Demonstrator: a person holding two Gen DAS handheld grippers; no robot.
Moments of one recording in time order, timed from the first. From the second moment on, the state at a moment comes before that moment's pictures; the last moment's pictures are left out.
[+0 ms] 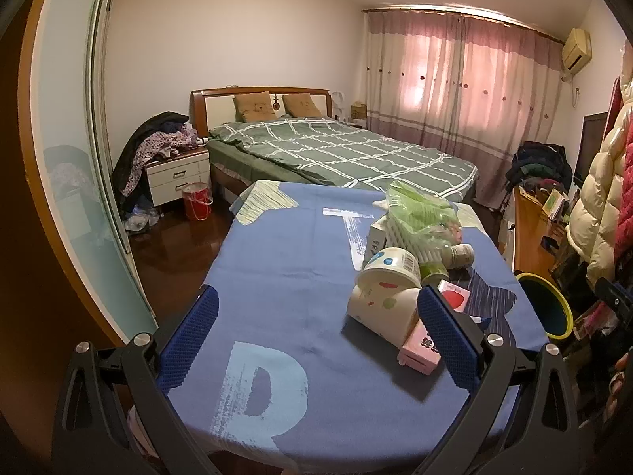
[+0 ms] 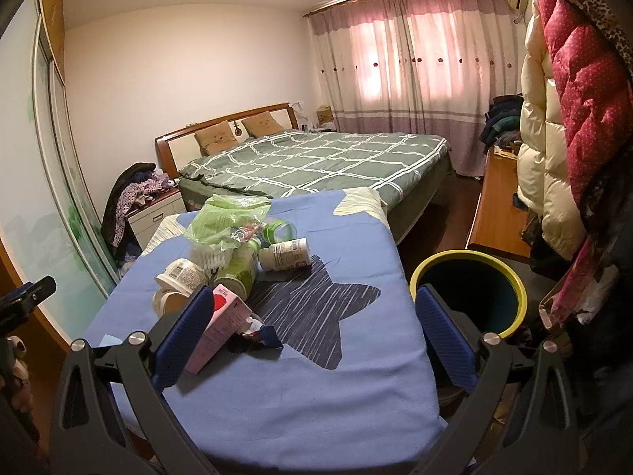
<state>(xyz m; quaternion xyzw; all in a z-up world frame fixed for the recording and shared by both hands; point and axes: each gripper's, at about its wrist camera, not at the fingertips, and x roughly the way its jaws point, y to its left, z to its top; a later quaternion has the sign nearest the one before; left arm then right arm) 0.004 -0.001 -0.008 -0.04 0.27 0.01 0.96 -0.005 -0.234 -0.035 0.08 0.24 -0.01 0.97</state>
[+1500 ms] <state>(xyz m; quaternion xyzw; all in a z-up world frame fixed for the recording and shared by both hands) 0.010 -0.008 -0.020 -0.03 0.28 0.01 0.96 -0.003 -0.232 -0.040 0.08 0.25 -0.01 0.97</state>
